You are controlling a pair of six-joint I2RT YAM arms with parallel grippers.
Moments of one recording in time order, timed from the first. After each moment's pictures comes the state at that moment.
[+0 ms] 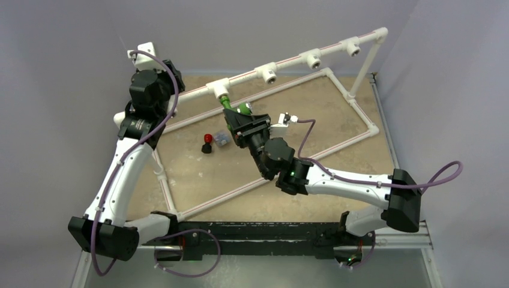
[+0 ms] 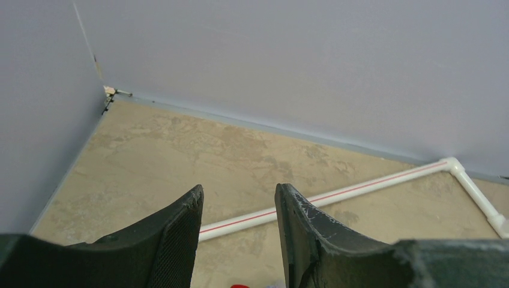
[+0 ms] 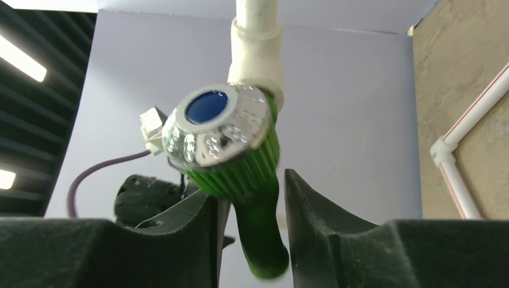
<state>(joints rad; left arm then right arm) -0.19 1.19 1.30 -0.21 -0.29 -0.26 1.19 1.40 1.07 0.50 0.76 1.45</state>
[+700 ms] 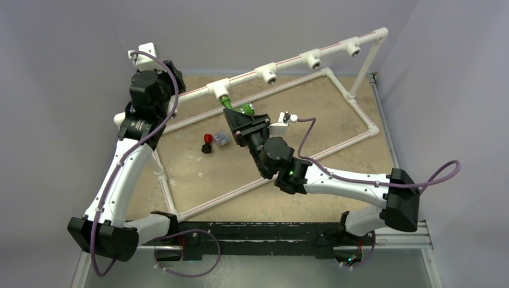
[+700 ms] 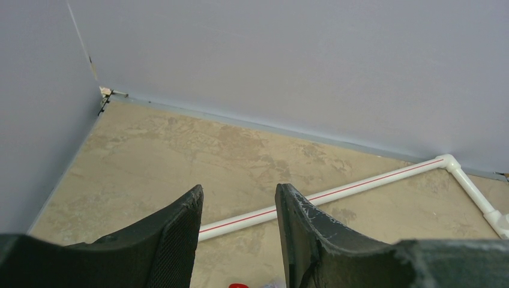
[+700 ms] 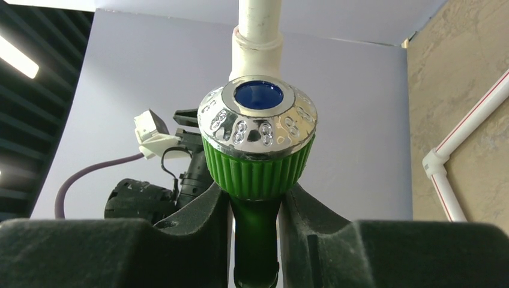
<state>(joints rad) -0.21 1.18 1.29 -0.23 -0.26 -0.26 1.18 1.42 1.07 0.52 0.77 1.39</state>
